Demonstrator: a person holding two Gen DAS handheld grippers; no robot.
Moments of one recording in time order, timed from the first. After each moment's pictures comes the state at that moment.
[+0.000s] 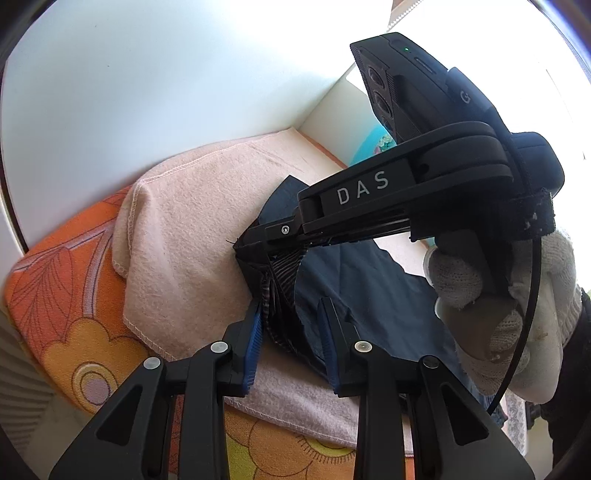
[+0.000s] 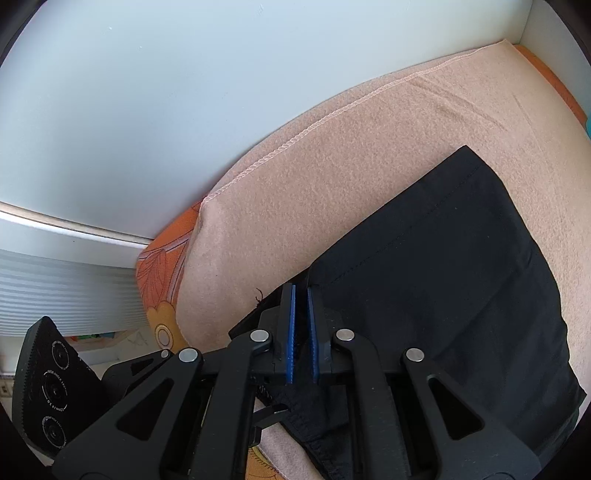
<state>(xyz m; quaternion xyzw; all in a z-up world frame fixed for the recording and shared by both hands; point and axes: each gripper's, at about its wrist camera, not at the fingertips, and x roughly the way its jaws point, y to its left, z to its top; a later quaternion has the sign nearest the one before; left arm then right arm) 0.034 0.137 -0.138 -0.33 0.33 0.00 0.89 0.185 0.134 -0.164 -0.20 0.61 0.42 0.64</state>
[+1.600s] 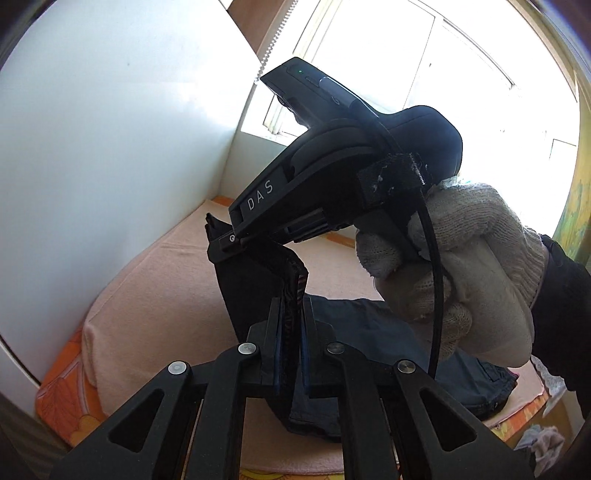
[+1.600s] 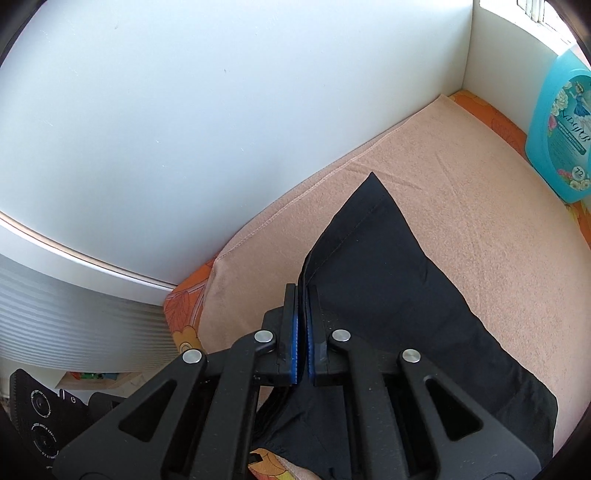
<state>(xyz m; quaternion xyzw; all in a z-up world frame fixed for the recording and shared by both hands) 0.031 0.060 -0.044 -0.17 0.24 -0.08 0.95 0.216 0.071 -0.071 -0.15 0.54 0.42 0.72</state>
